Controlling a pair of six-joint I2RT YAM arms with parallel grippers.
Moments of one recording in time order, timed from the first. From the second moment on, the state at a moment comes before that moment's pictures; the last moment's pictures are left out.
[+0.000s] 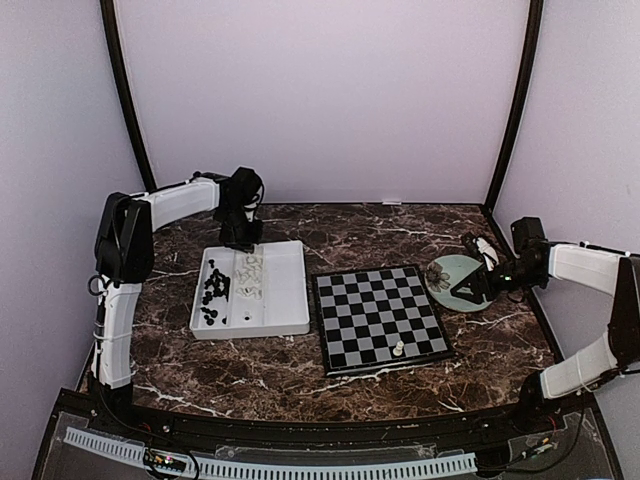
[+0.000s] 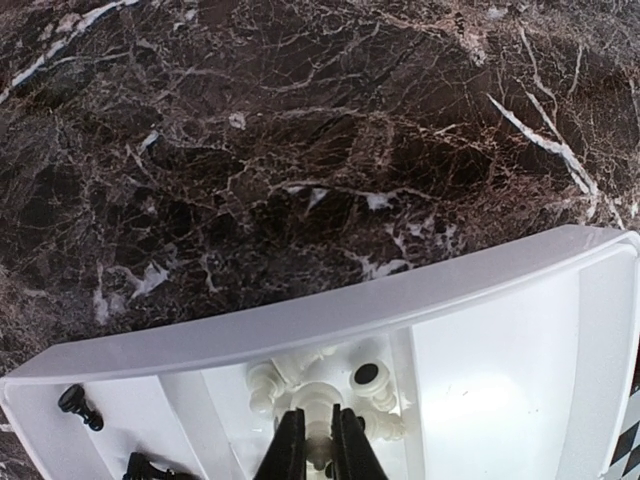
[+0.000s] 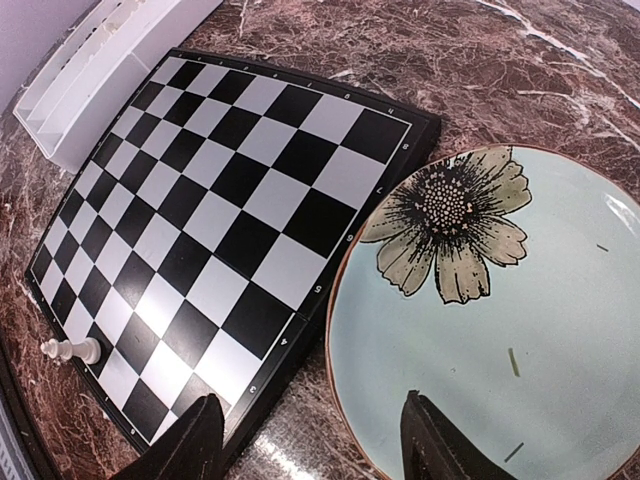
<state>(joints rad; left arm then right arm) -0.42 2.26 1.94 -0.92 -0.07 -0.34 -0.02 1.34 0.75 -0.49 -0.67 -0.48</state>
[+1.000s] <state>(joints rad) -1.09 2.08 1.91 -0.90 0.20 -0.13 -0.02 1.32 0.75 -0.49 -0.67 -0.48</state>
